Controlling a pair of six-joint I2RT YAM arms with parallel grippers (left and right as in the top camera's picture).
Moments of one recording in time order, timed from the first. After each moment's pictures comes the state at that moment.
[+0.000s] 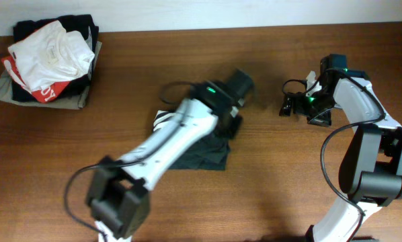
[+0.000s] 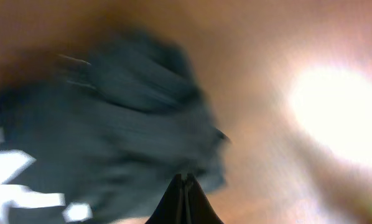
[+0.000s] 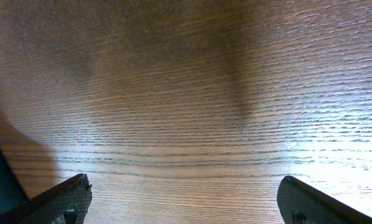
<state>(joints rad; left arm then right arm) -0.69 1.96 1.79 -1.12 -0.02 -0.27 -0.17 1.98 1.45 -0.96 -0.26 0.07</state>
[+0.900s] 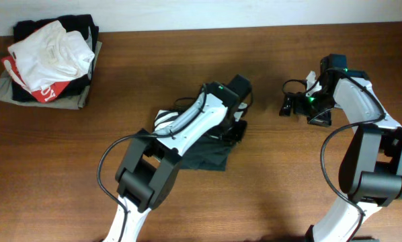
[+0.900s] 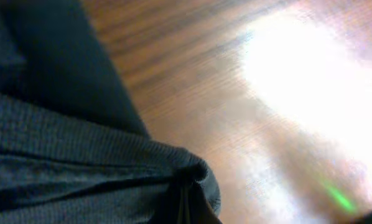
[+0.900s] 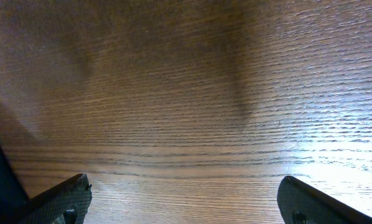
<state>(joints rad) -0.70 2.24 1.84 -1.11 0.26 -0.29 -0.17 1.98 1.45 -0.96 -0.26 0.07</state>
